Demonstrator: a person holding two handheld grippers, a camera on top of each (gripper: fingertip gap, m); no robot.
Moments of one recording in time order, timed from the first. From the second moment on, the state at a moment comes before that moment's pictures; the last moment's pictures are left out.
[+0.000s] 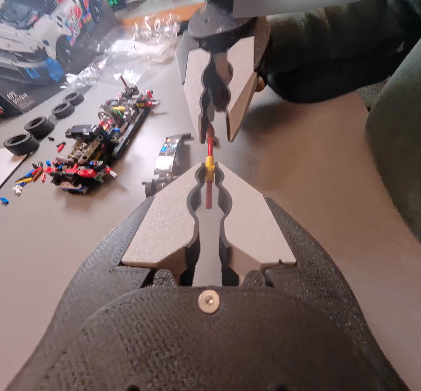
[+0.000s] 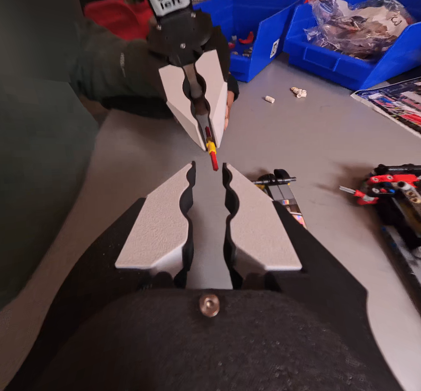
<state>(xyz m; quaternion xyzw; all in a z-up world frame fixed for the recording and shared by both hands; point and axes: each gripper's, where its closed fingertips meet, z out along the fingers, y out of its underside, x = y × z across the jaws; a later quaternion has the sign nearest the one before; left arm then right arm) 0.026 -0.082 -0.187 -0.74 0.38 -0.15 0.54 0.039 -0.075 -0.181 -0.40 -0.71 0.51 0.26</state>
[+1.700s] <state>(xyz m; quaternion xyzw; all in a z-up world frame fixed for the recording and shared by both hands) 0.017 -0.088 -0.247 -0.81 0.41 -0.13 0.40 0.036 -0.019 -0.188 -0.43 -0.70 0.43 0.37</state>
